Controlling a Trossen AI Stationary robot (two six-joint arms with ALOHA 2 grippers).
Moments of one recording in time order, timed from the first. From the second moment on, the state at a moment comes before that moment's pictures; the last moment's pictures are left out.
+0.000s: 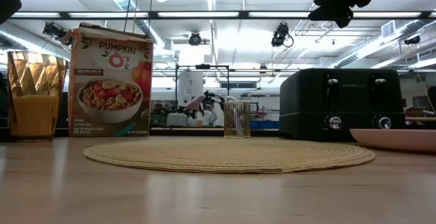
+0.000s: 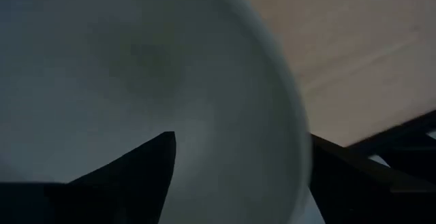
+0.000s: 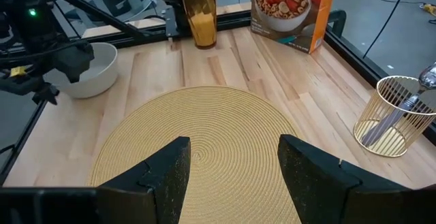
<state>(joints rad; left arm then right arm) -0.81 1.90 1.27 -0.68 0.09 -1.93 0.07 0.75 0.69 -0.35 0.18 0.18</state>
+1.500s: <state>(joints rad) -0.57 1.80 1.48 -0.96 -0.10 -1.11 -0.08 0.69 0.89 -0.73 0.14 0.15</state>
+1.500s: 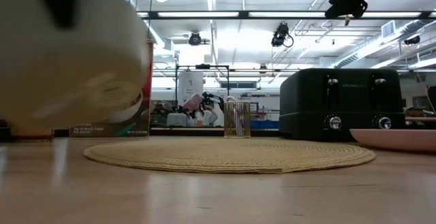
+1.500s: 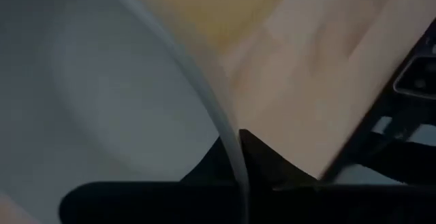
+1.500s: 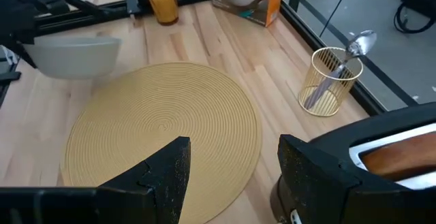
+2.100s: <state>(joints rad) -0.32 1.83 1.49 -0.88 -0.12 -0.34 -0.15 0.70 1.09 -1.02 0.25 0.18</state>
